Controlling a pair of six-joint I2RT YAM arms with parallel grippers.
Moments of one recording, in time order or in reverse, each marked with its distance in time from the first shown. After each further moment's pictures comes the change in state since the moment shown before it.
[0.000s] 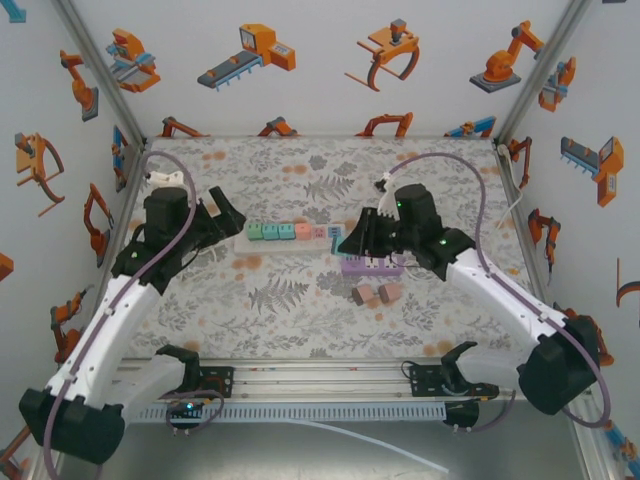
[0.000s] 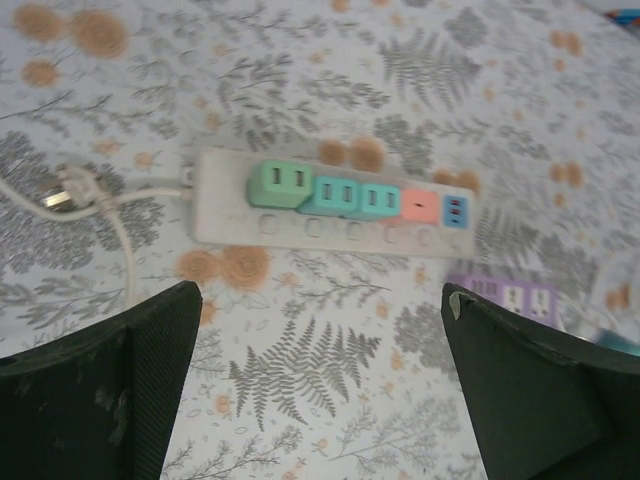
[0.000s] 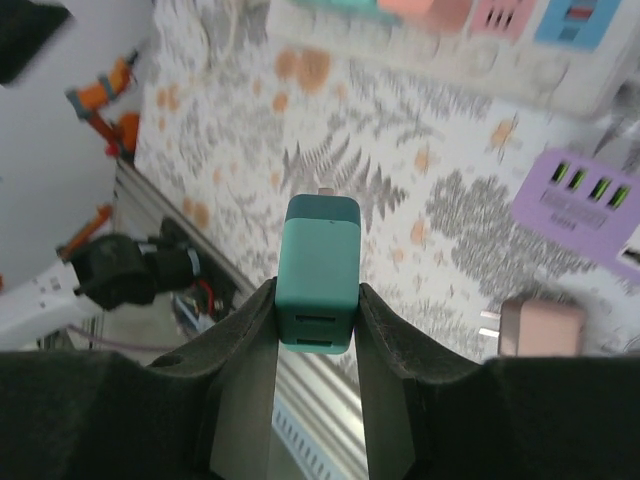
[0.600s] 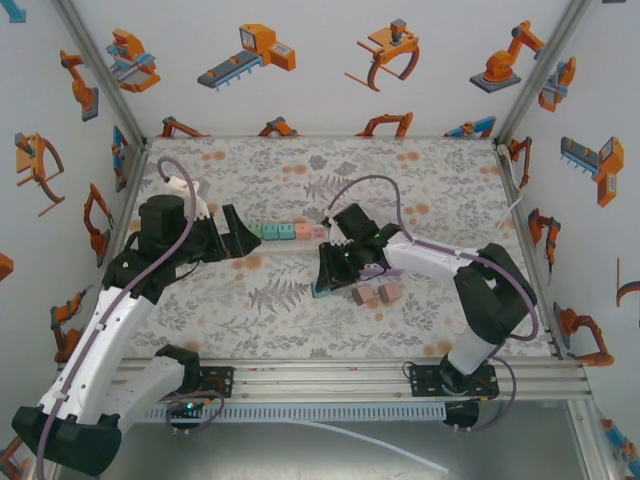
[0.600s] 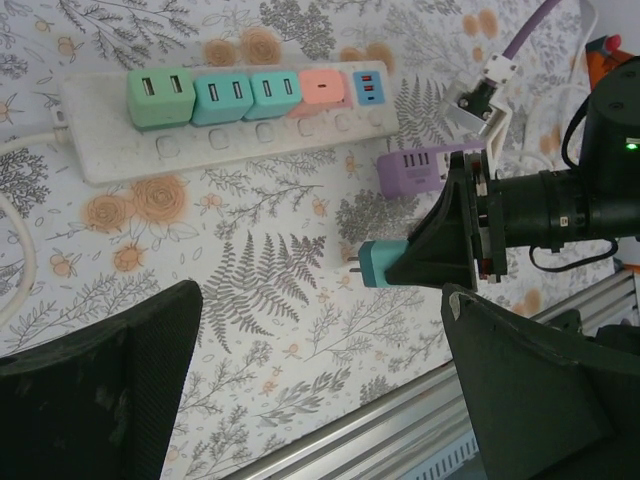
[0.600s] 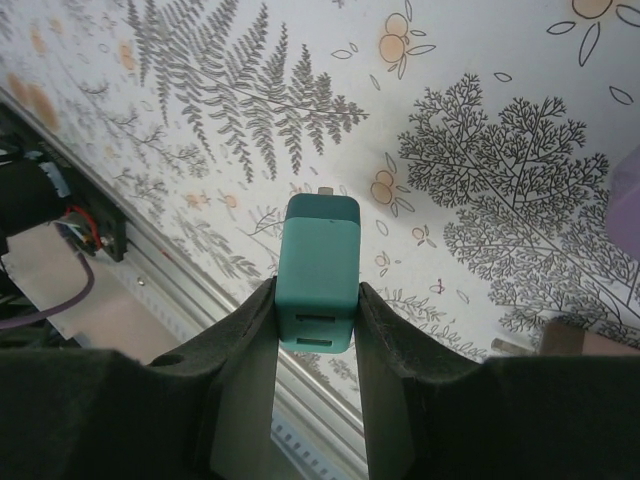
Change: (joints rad) left arm -0.018 -0.042 0.018 -0.130 0.267 0.103; right arm 0.169 0.447 0.086 -0.045 0.015 -0.089
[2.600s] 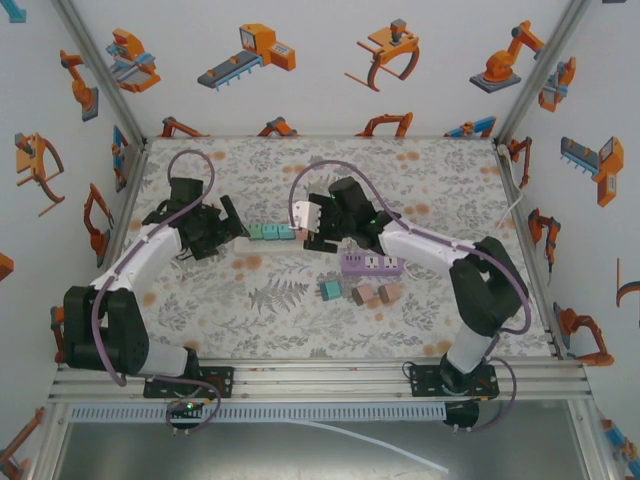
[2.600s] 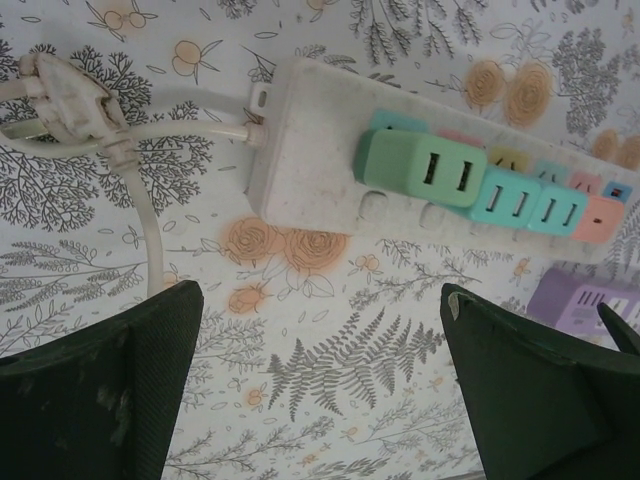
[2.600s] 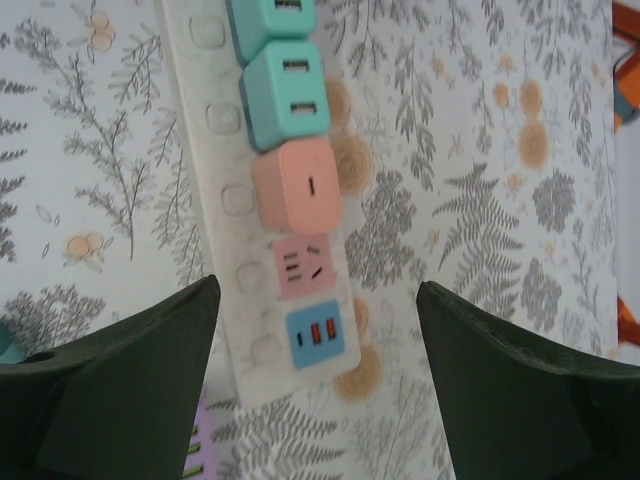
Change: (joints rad) left arm 0.175 0.534 0.008 0.120 -0.114 -0.126; right arm -0.033 0.072 0.169 0.295 0.142 -1.361
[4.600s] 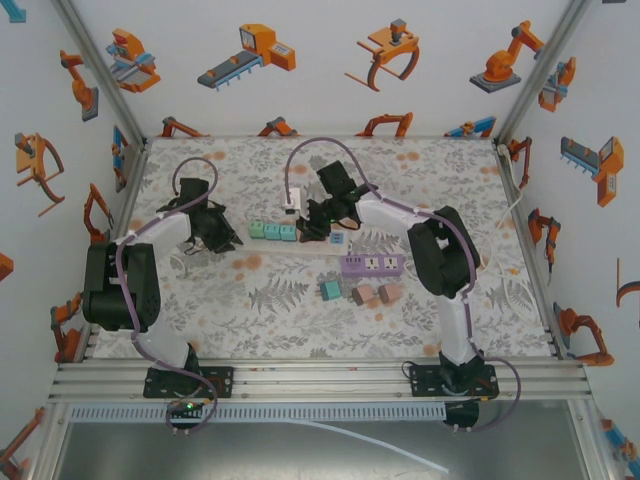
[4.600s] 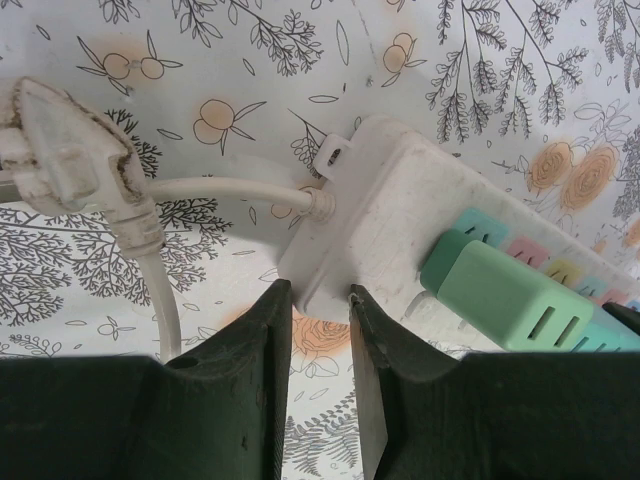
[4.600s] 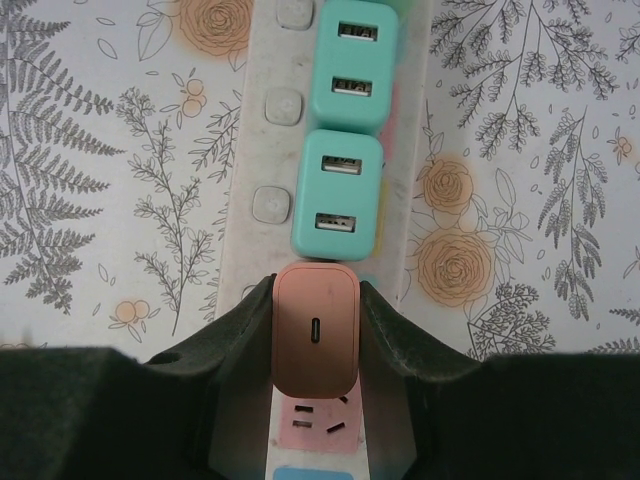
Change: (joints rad) left arm 0.032 0.253 0.031 0.107 0.020 -0.101; right arm -0.077 0.346 0.356 -0.281 -0.390 0.010
